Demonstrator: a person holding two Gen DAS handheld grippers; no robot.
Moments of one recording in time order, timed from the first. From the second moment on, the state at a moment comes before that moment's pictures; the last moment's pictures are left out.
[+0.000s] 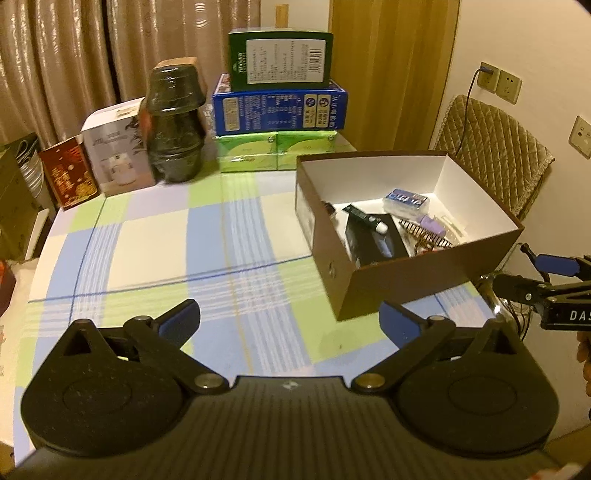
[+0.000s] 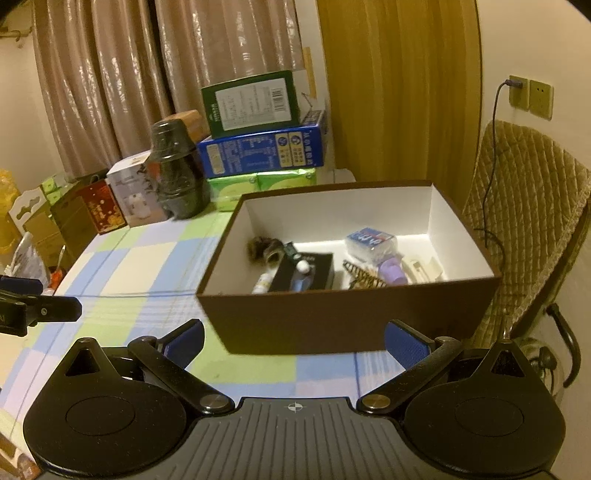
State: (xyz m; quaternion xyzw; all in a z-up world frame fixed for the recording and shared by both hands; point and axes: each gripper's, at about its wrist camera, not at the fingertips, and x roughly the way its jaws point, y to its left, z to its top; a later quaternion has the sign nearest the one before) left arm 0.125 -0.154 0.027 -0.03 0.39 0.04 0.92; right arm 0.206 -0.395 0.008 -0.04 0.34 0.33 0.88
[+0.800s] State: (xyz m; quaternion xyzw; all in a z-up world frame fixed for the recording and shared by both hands) left arm 0.014 -0.136 0.026 -0.03 0.39 0.08 0.92; right arm 0.096 -0.370 -0.006 -0.06 0.36 0.36 0.86
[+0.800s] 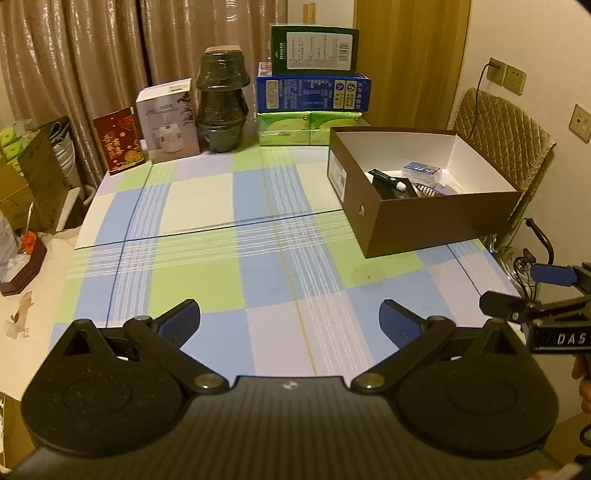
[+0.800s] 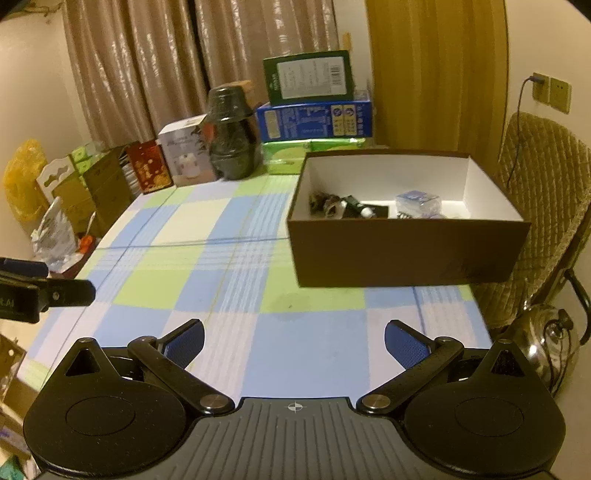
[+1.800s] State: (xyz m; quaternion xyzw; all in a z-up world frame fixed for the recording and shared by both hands) left arm -0.034 -0.125 0.012 -0.02 0.41 0.13 0.90; right arm 0.058 -0.349 -0.019 -0.07 0.38 0.37 0.85
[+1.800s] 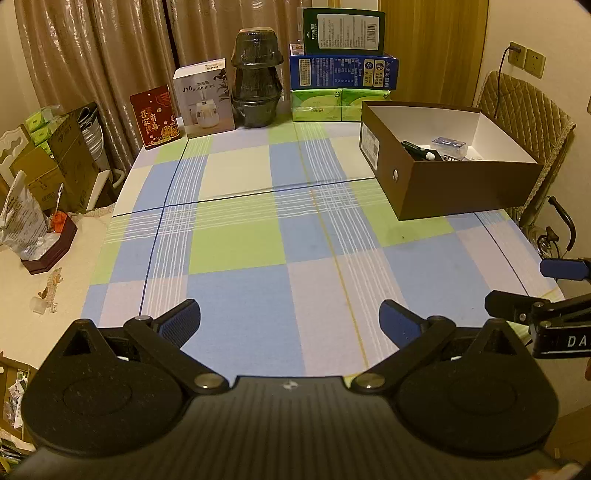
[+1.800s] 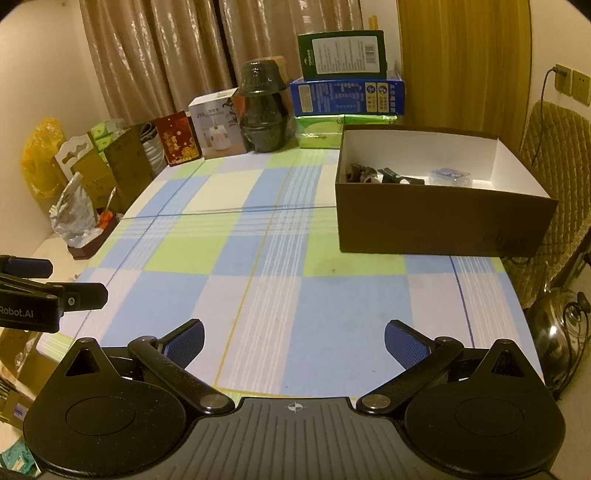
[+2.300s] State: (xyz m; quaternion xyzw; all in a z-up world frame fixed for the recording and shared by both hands) left arm -0.026 -0.122 0.007 -0.02 0.42 0.13 0.90; right arm 0.066 -0.344 -0.023 -0.08 0.39 0.37 0.84
